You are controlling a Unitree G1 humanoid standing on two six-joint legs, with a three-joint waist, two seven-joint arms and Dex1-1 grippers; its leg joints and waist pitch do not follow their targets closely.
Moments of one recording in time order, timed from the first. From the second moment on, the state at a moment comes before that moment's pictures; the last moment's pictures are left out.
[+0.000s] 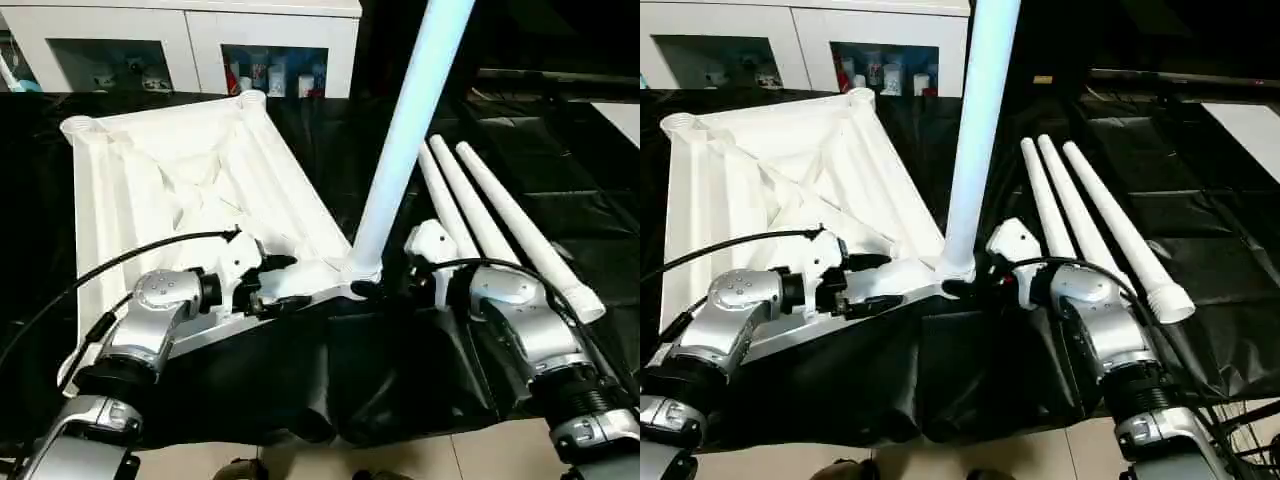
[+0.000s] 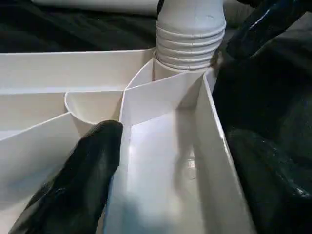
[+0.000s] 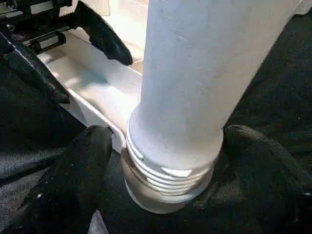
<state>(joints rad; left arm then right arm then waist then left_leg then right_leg) -0.52 0.38 -0.15 0.67 -0.07 -0.15 -1.09 -0.48 -0.37 0.19 0.45 0.12 0.03 0.92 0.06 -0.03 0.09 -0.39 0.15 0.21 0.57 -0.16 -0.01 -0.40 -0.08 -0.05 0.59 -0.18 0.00</state>
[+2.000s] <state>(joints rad) -0.48 0.37 -0.19 0.48 -0.01 0.08 -0.91 -0.48 -0.35 0.18 0.47 0.11 -0.01 0.89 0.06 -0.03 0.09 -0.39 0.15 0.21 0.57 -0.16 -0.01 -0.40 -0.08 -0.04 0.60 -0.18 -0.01</state>
